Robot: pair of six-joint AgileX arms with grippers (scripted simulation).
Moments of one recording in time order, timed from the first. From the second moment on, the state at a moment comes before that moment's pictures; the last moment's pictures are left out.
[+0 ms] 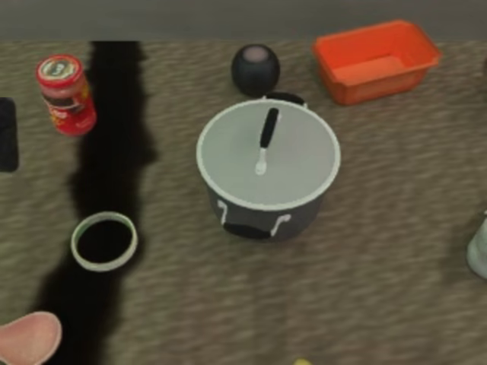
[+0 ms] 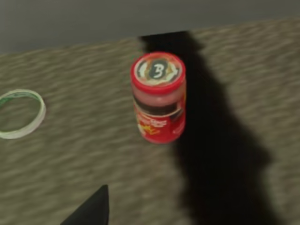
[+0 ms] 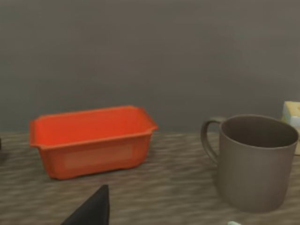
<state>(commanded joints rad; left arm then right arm) -0.02 0.87 0.79 -0.42 0.07 0.13 0.00 0.00 0.00 0.00 0.00 0.00</state>
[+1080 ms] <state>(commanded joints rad) 0.02 2.40 2.27 -1.11 0.10 0.34 0.00 0.00 0.00 0.00 0.00 0.00</state>
